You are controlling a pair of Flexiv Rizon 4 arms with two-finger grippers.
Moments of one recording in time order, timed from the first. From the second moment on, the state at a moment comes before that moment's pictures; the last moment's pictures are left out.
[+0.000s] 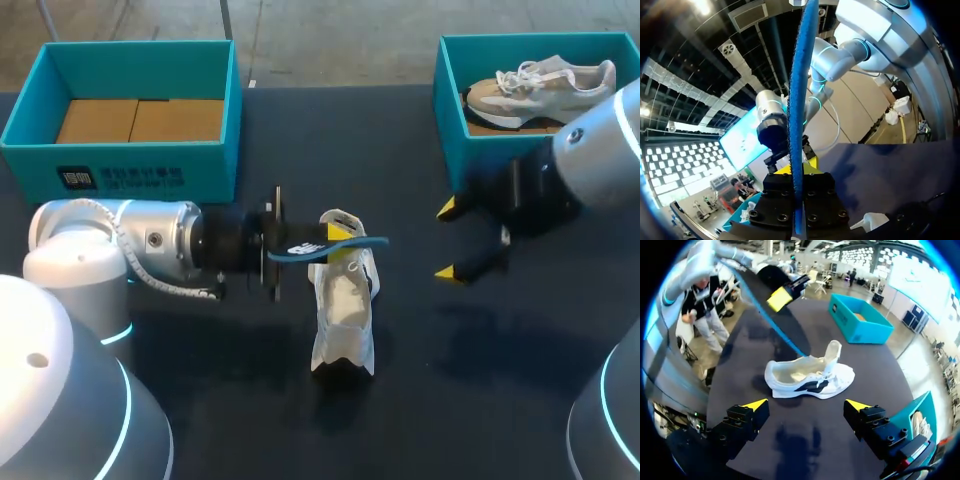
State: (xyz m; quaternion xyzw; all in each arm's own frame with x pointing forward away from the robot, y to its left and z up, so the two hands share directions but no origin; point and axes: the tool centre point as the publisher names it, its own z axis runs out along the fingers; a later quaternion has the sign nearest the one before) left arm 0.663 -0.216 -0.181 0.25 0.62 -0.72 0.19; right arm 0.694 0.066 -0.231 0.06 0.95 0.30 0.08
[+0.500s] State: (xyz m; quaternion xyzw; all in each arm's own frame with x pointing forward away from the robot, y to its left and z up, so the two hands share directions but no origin) left arm 0.653 -0.205 -0.212 0.22 0.64 -0.71 0.18; right arm 0.689 0.069 -0.229 0.07 0.95 0.30 0.09
